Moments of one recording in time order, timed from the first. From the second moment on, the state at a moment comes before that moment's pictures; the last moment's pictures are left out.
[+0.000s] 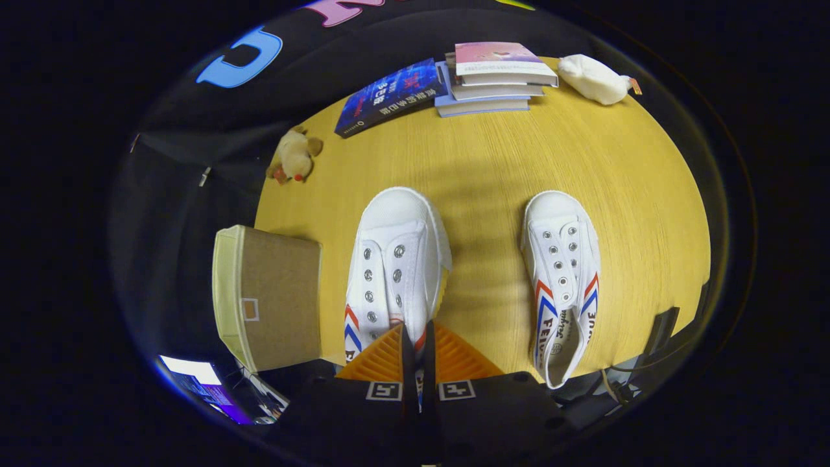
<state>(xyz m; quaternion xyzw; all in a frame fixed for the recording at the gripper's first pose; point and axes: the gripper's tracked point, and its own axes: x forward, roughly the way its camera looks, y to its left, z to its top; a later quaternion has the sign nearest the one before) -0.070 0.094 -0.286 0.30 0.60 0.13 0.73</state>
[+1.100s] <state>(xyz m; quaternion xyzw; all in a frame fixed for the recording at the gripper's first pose) -0.039 0.357 -0.105 0.38 0.62 0.21 0.65</state>
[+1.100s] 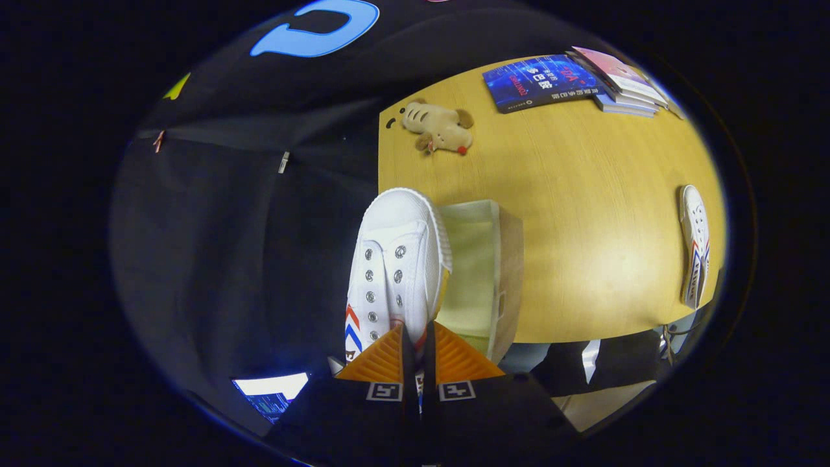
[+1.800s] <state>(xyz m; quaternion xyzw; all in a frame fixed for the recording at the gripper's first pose) -0.034 0.453 -0.203 0.34 0.68 0.15 0.63</state>
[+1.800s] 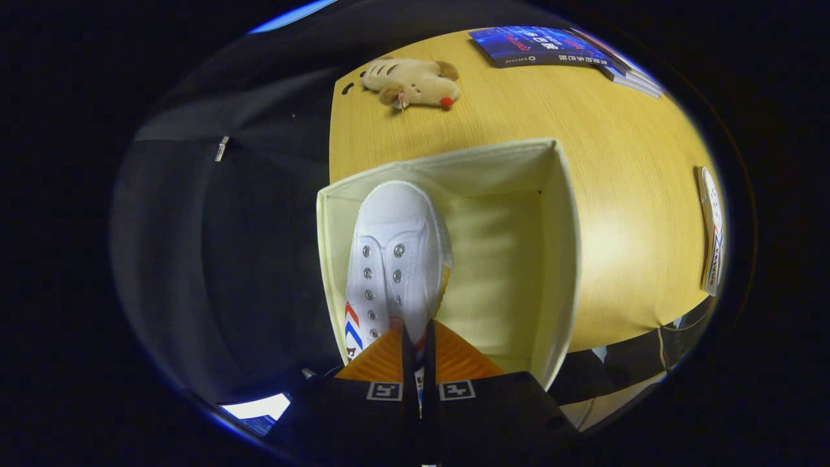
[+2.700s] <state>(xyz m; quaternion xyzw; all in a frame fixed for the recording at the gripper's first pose) -0.058 0.482 -0.257 0.36 0.70 0.13 0.60</state>
